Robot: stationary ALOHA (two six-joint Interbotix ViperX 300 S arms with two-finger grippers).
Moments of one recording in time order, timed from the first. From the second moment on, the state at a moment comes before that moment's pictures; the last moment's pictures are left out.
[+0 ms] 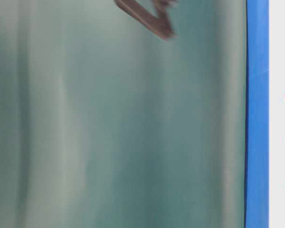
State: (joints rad) left arm 0.00 -0.97 1.20 0.00 -0.27 -0.02; right arm 0.14 -0.42 0.92 0.00 -0.17 0.27
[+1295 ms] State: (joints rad) left arm 0.00 -0.97 1.21 0.00 -0.28 -0.02; right arm 0.28 0.28 0.52 0.02 0.04 0.48
